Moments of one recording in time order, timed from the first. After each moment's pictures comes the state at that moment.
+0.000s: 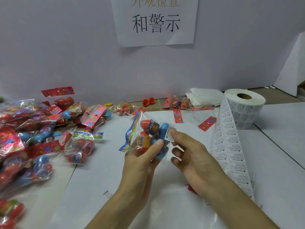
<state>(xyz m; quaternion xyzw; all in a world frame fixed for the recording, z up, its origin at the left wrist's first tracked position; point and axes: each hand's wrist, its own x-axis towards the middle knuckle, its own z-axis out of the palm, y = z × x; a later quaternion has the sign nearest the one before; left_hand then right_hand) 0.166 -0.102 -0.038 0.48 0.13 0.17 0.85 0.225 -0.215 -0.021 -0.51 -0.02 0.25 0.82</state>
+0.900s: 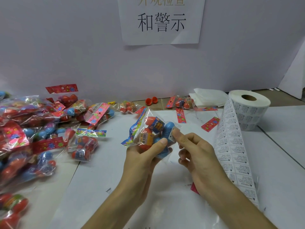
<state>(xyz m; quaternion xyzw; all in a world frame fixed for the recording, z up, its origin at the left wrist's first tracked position) 0.165 -0.094 -0.035 0.53 0.13 0.15 0.82 0.224 -0.216 -0.025 -0.62 -0.02 0.15 0.77</state>
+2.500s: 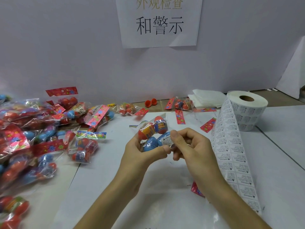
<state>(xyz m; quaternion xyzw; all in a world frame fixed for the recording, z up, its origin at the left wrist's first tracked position) 0.168 -0.078 -0.029 0.63 0.14 0.12 0.75 0.227 -0.215 -0.027 -0.69 -0.17 0.04 0.70</state>
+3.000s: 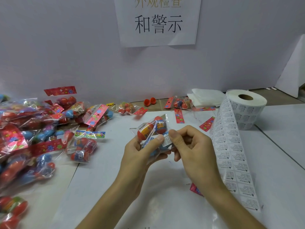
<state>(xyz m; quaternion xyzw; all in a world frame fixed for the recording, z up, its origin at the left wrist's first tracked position) 0.168 -0.085 -0.028 0.61 0.14 0.13 0.77 0.221 -0.215 -0.024 -0.72 -0.21 -0.04 0.67</state>
